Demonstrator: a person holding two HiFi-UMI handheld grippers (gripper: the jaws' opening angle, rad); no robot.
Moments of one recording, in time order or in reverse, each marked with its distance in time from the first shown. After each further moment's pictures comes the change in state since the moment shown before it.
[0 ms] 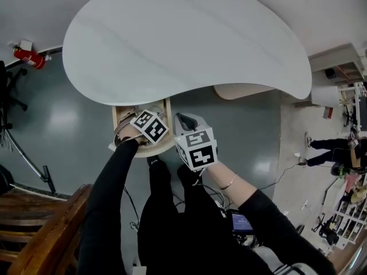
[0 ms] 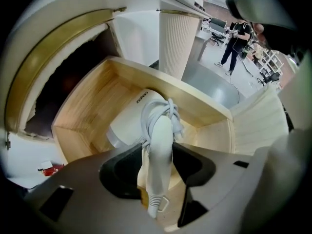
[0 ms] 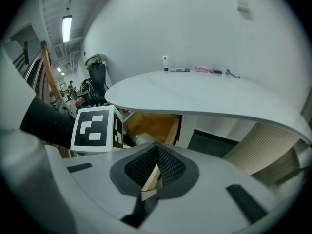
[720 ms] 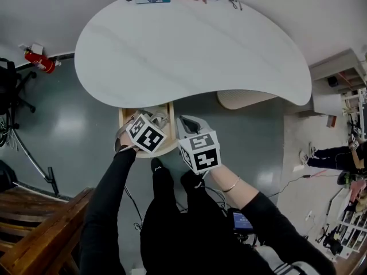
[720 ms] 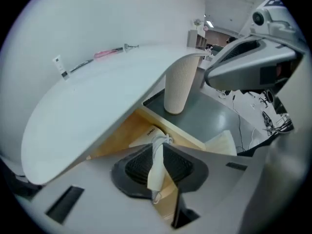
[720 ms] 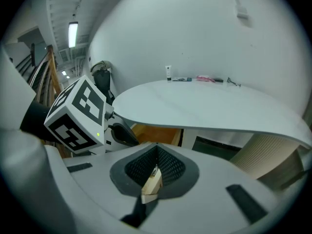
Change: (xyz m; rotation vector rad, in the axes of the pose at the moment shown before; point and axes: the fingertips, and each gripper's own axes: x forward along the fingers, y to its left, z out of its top) left arm -0.092 0.004 0.041 -0.094 -0.299 0.030; right arm -0.024 0.006 0.020 -0.019 -0.077 0.028
